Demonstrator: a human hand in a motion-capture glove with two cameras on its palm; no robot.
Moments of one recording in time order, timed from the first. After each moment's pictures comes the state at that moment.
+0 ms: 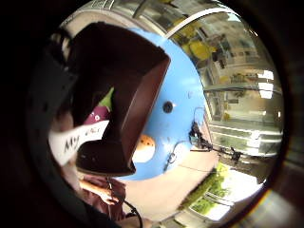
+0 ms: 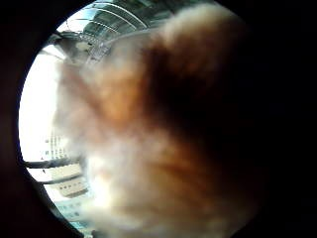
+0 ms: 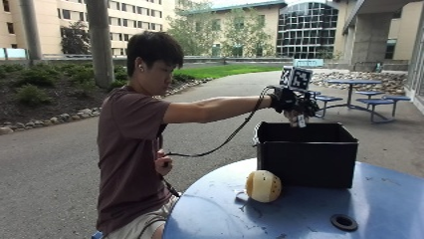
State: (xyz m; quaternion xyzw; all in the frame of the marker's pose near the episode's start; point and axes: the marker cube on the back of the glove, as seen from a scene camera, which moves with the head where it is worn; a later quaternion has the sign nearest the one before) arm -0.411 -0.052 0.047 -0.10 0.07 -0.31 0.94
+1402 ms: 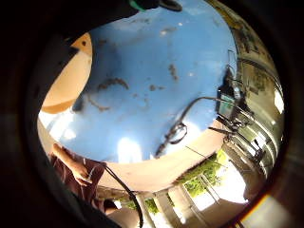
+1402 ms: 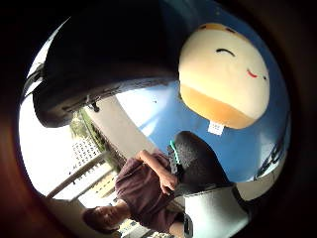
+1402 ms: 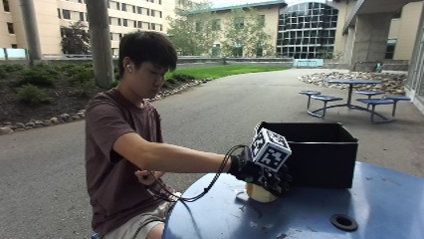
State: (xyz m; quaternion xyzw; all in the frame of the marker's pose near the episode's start) arm -0.103 -0.002 0.188 -0.27 0.01 -0.23 0.94
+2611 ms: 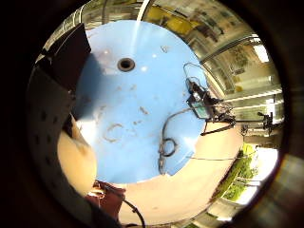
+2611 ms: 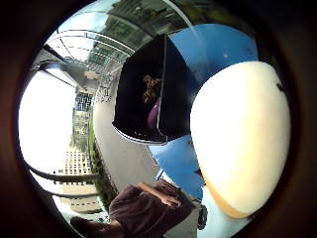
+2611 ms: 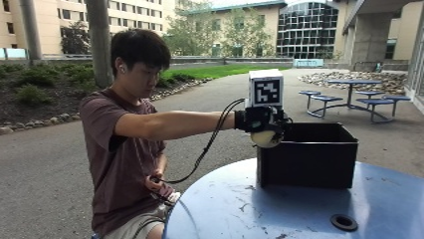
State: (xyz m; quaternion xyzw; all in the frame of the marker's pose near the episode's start) arm -0.120 -0.037 0.043 -0.02 -0.06 -0.18 0.98
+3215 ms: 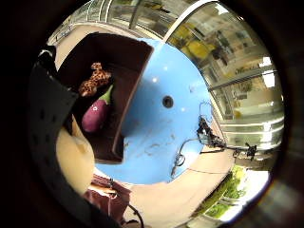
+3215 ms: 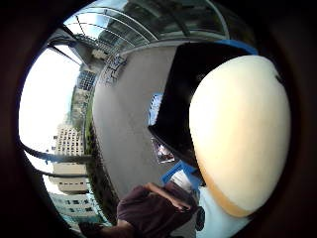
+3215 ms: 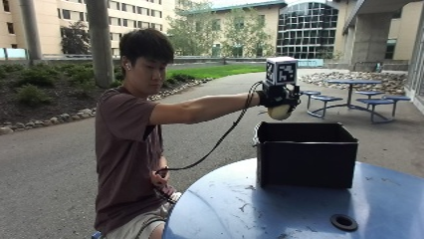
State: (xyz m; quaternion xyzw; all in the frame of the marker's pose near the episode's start) arm -0.337 -0.030 0.013 -0.02 -0.03 -0.30 0.95
